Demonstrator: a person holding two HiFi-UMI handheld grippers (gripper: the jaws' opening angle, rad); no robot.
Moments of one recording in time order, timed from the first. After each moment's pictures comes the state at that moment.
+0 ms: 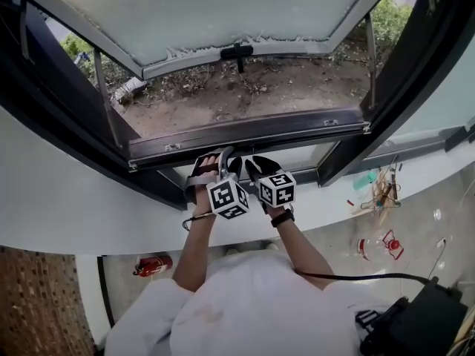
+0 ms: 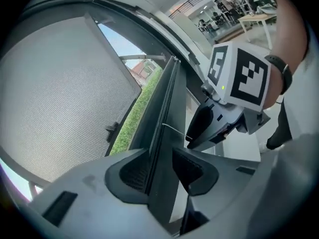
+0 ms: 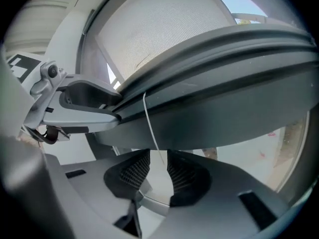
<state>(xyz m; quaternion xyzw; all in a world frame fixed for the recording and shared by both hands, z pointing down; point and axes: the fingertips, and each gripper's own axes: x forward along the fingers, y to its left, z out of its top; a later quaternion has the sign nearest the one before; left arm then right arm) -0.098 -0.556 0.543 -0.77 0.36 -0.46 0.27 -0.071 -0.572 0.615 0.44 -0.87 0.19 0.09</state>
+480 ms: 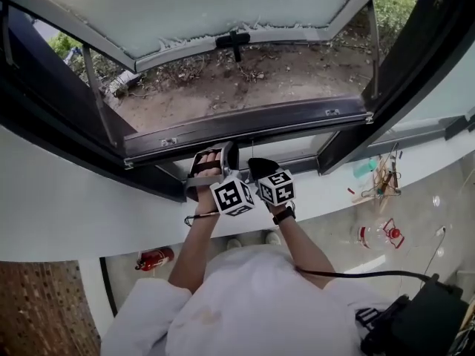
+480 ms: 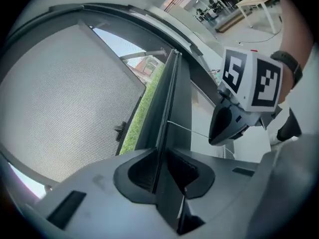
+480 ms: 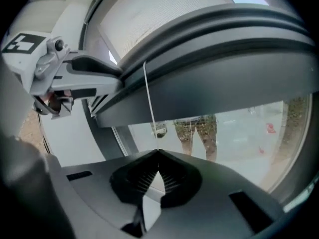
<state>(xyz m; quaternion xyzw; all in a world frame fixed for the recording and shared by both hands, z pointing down) -0.103 -0.563 0.535 -0.72 0.40 -0.48 0.31 -0.071 -0.558 0.655 0.42 -0.88 0.20 0.13</state>
